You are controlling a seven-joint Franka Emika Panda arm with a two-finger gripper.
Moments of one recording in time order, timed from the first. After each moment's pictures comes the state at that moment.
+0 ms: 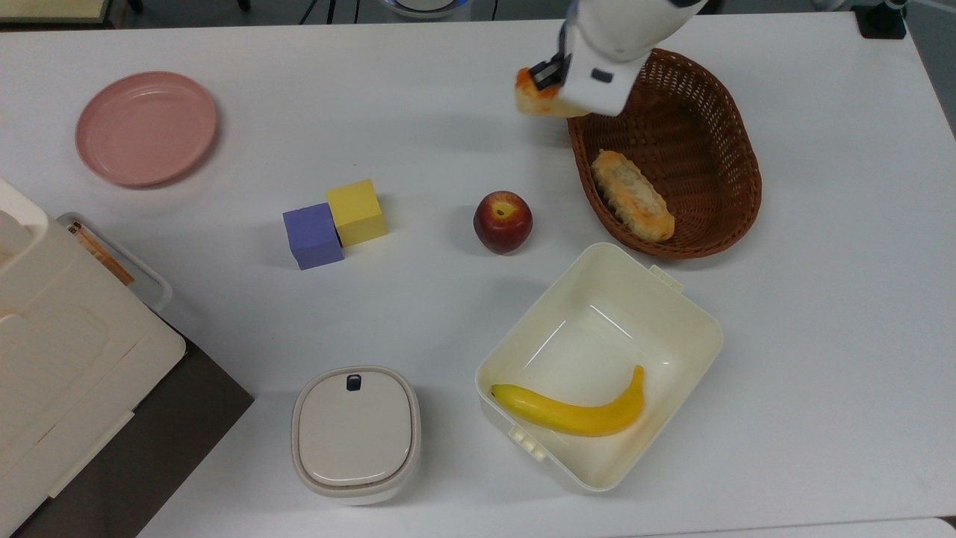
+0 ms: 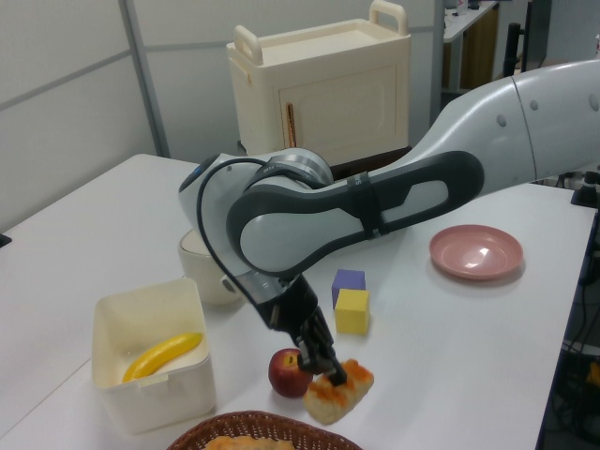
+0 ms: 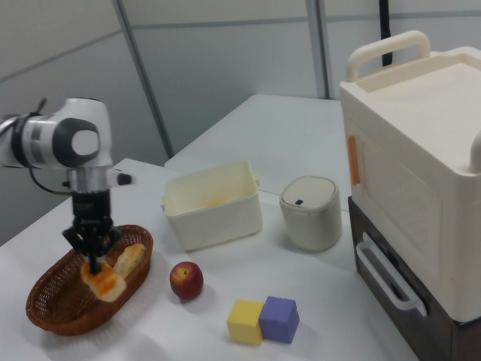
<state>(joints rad) 0.23 0.29 0.20 -1.57 0.00 1.40 -0.12</state>
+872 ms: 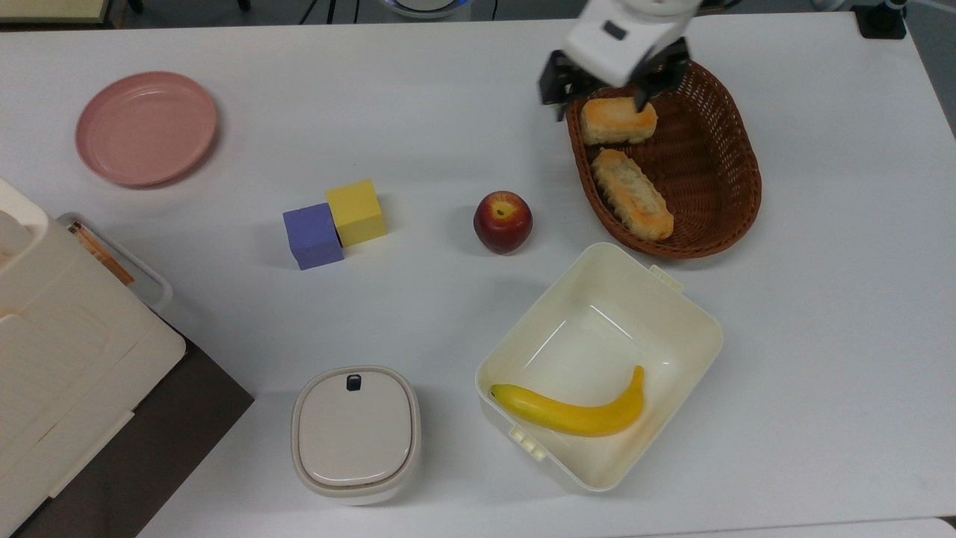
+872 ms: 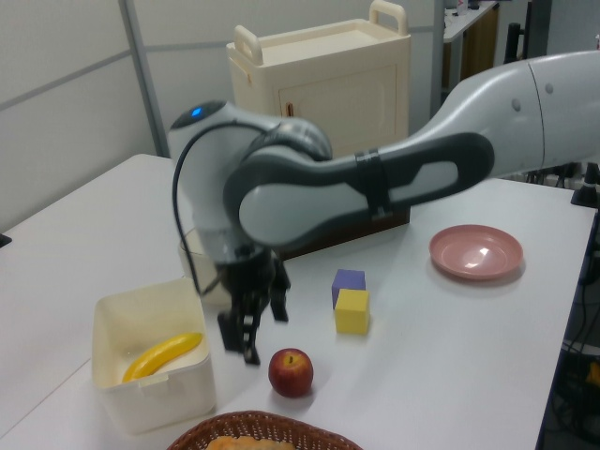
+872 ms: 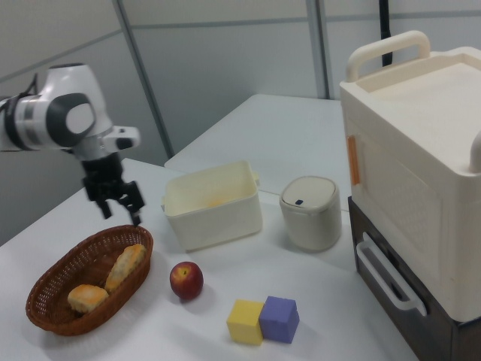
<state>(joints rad) 0.15 0.29 0.27 -1.47 -0.08 1.64 0.28</state>
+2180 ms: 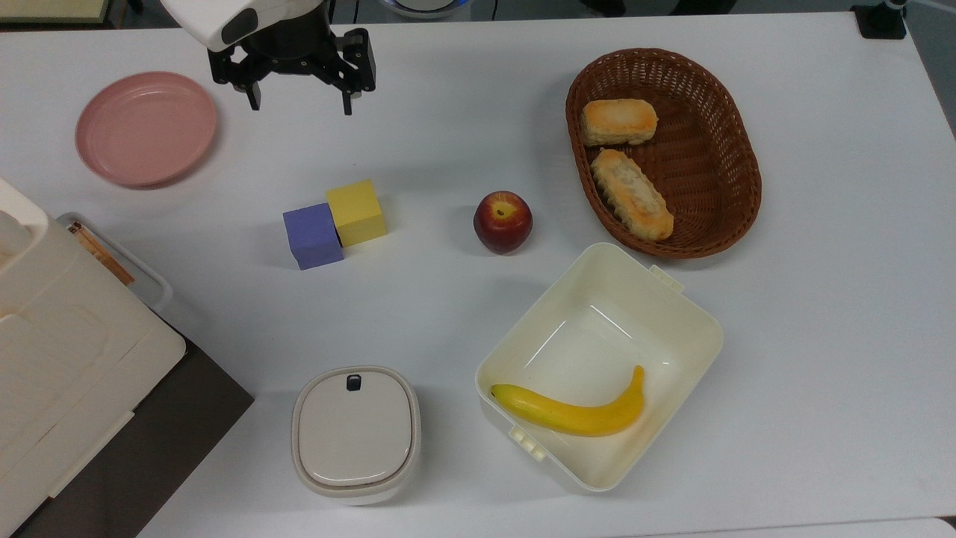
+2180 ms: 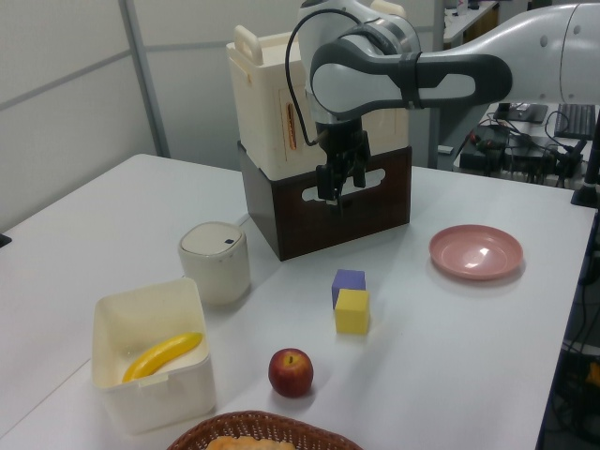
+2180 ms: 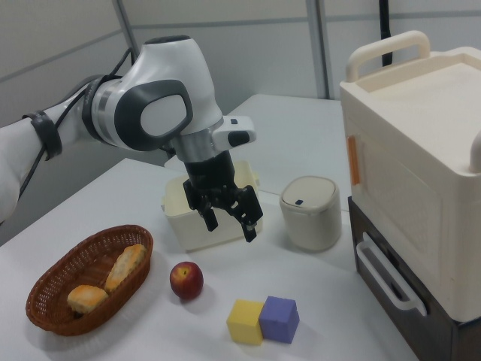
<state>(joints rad) -0.17 0.21 0.08 -1.45 -0.13 1.64 -0.11</state>
